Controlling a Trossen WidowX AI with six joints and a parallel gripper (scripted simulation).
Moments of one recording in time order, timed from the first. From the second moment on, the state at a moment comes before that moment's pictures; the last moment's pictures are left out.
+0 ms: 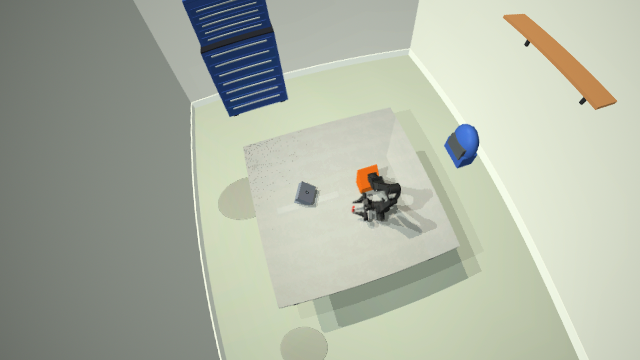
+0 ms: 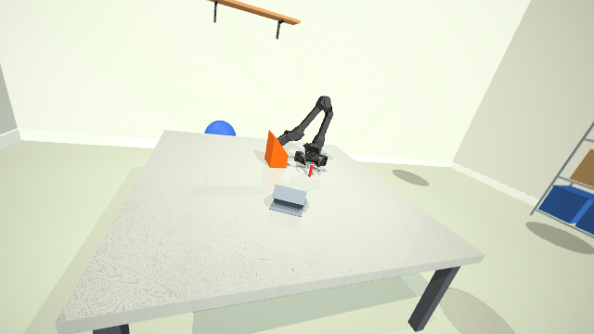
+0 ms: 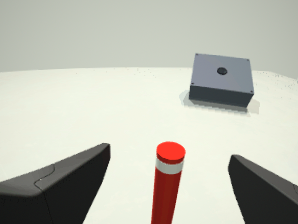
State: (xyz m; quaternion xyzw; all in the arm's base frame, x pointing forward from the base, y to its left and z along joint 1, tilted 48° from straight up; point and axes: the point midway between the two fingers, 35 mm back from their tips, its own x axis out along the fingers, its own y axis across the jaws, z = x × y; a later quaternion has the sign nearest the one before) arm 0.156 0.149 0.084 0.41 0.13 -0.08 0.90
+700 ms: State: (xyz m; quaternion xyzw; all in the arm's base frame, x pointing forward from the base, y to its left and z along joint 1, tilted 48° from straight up) arm 0.170 0.121 0.125 0.41 0.15 -0.10 0.89
